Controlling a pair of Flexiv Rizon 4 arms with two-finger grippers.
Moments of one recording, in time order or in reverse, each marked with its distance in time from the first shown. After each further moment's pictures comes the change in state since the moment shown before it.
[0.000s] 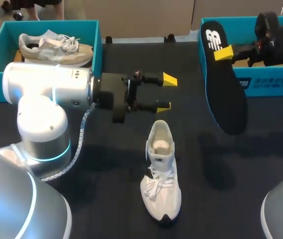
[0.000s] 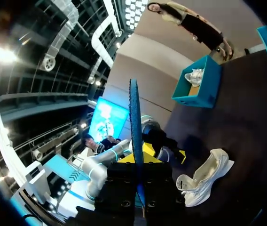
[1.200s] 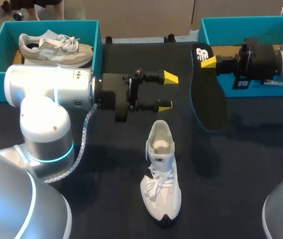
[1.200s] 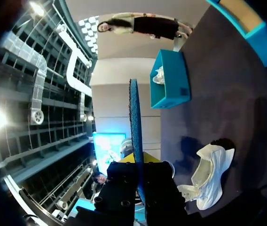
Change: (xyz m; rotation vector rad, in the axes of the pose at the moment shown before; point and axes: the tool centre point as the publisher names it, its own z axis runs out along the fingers) left arm 0.000 0.007 0.004 -0.033 -0.021 -0.050; right arm -0.108 0.032 0.015 -0.165 0.000 0.443
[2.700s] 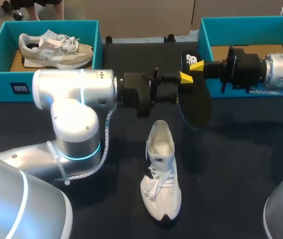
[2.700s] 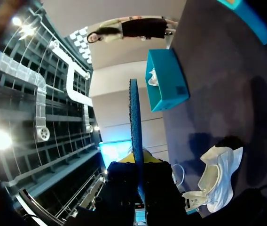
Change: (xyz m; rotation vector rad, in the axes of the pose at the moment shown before) left arm 0.025 0.042 0.048 -0.068 0.000 -0.030; right arm -0.020 0.017 0.025 -0.027 0.048 0.142
